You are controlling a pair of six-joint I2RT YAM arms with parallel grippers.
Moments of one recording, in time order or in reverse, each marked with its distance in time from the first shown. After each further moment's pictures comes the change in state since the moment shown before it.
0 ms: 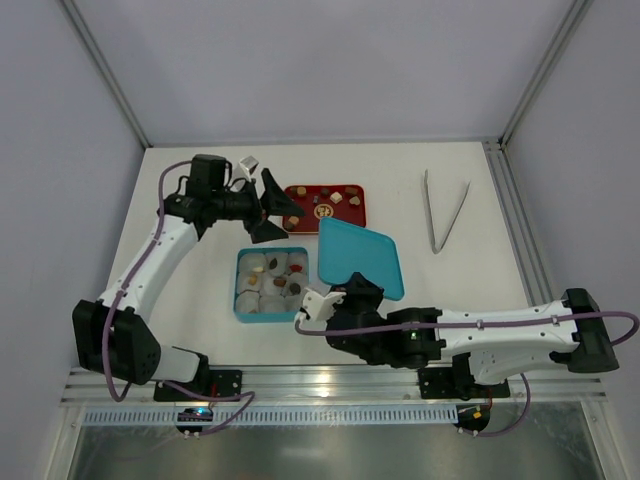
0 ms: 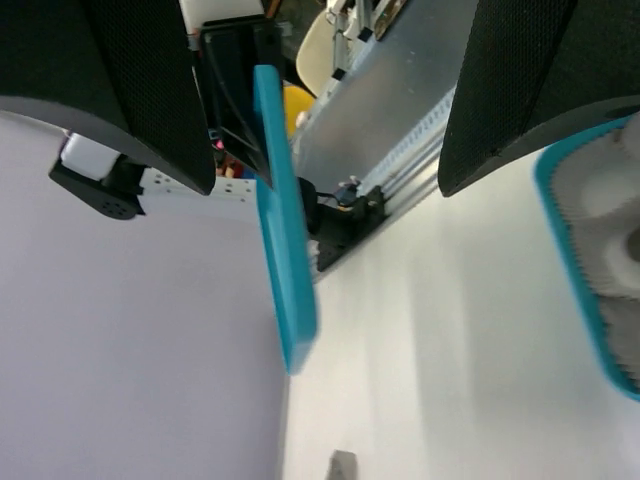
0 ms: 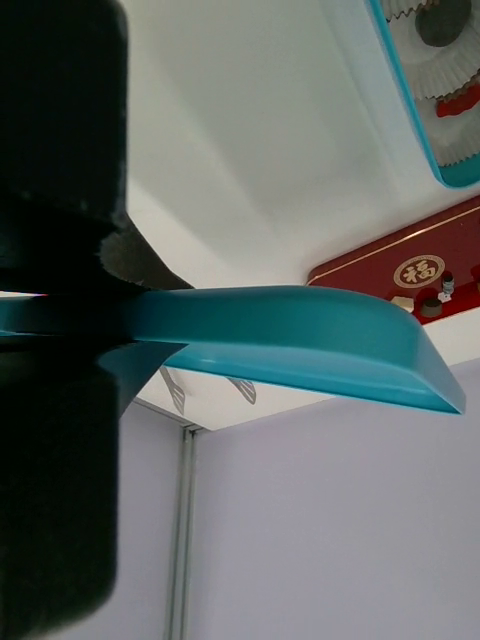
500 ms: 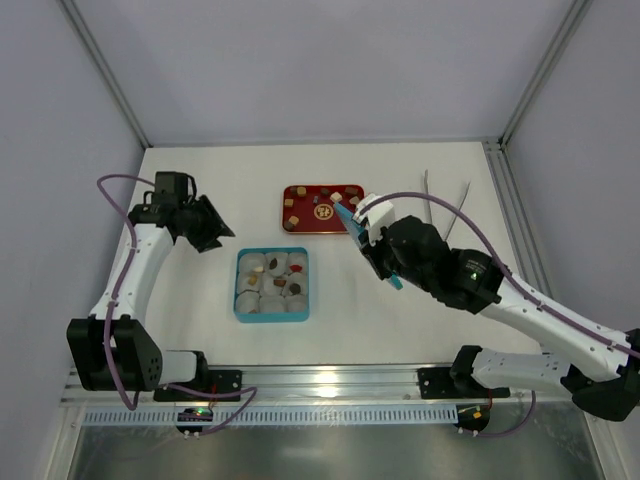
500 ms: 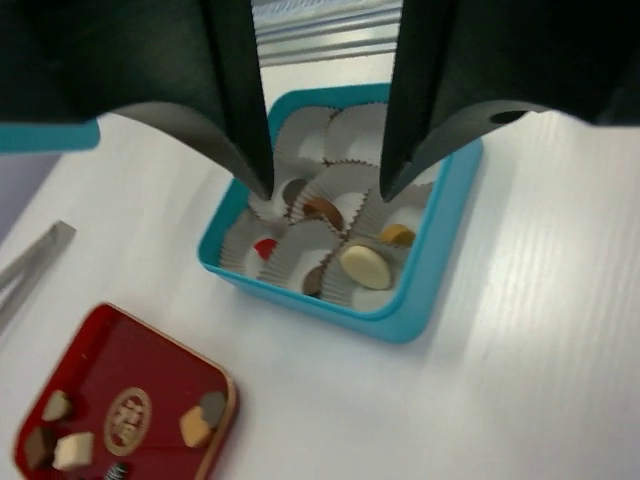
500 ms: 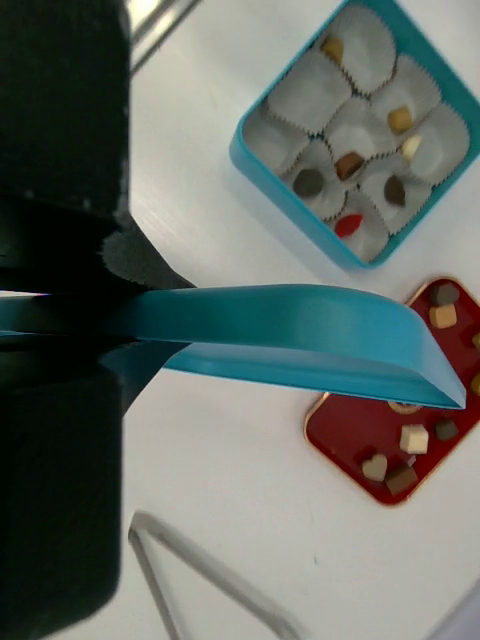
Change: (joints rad) left arm 0.251 -0.041 -0.033 -0.267 -0.591 0.239; right arm -0.476 -0.159 0.209 -0.190 -0.665 0.409
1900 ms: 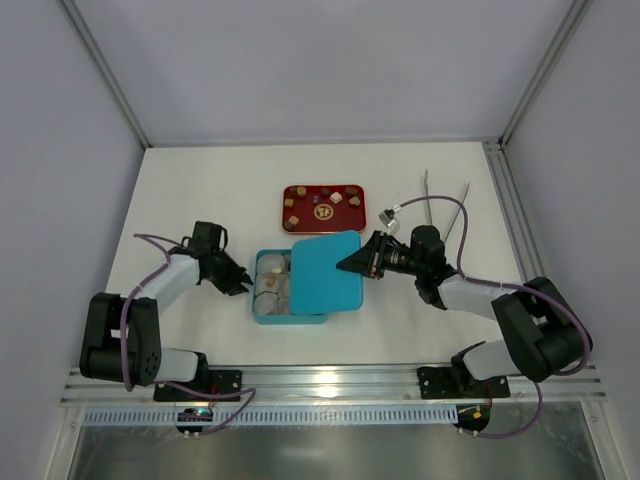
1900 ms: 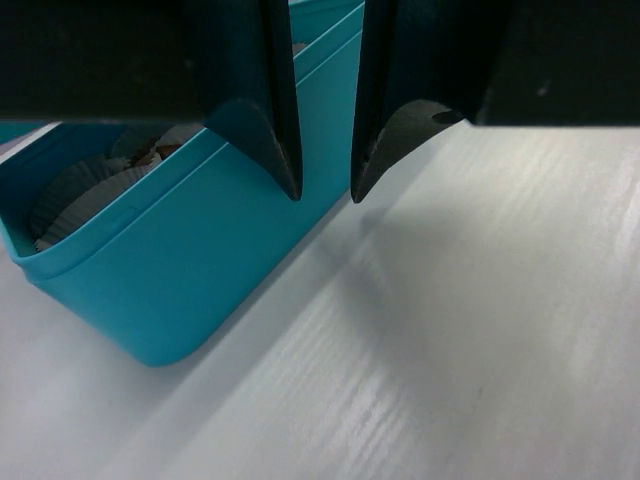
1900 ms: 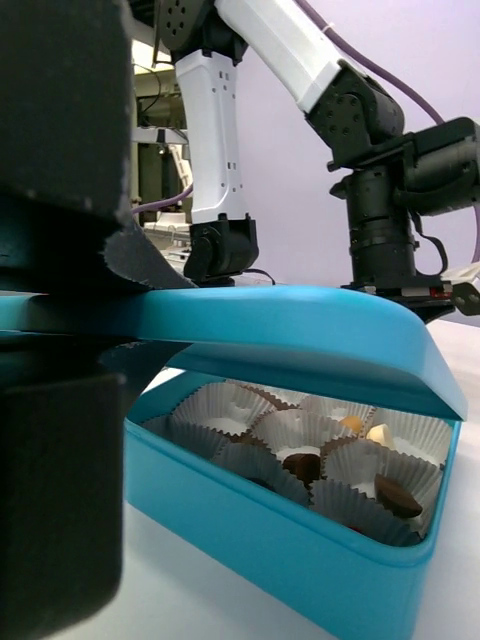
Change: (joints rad) left arm -0.104 0.035 -0.512 0.328 -0.059 -0.302; right arm -0.599 0.341 -0.689 1.381 -1.163 1.093
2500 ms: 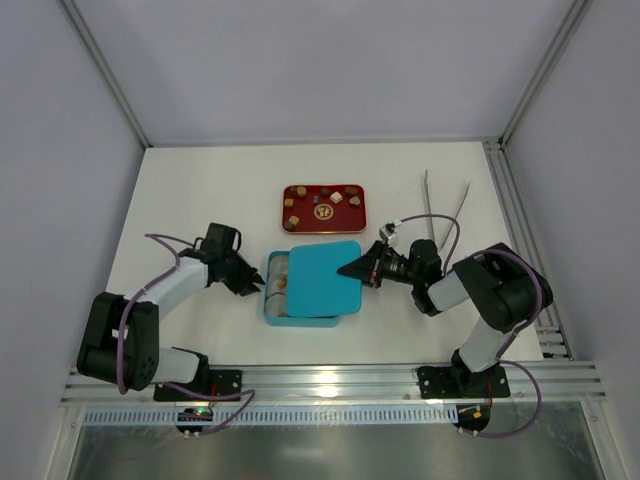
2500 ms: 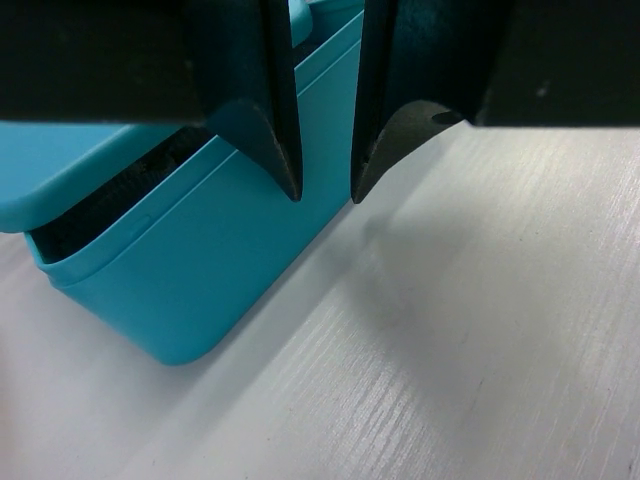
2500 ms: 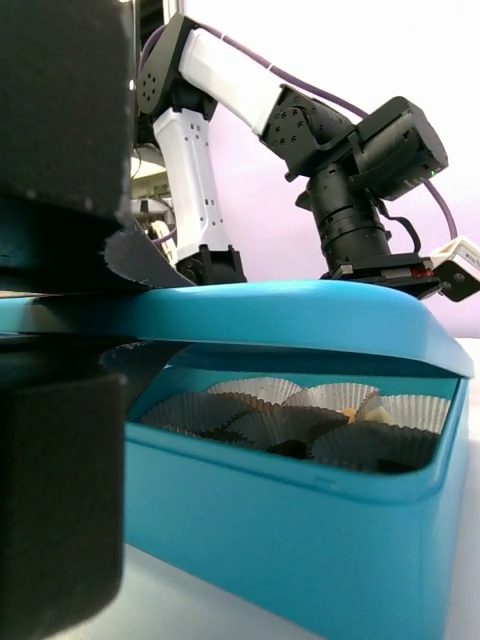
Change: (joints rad) left arm -0.128 -0.017 -0.019 0.054 -0.020 -0.117; right arm -0.023 0.301 -0.112 0.459 -0.023 0.248
